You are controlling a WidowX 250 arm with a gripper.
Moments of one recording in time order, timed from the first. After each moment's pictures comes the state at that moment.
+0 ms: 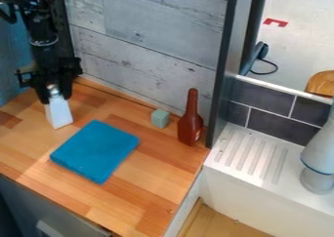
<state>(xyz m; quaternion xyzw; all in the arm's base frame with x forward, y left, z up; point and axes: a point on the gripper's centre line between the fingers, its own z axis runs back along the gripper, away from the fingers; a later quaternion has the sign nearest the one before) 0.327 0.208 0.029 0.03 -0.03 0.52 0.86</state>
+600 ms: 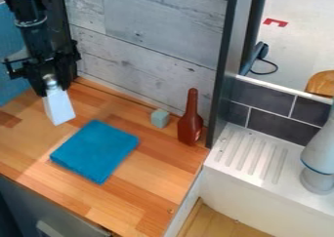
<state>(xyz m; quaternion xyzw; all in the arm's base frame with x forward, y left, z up) 0.296 0.164 0.080 -0.02 -0.03 0.51 0.86</state>
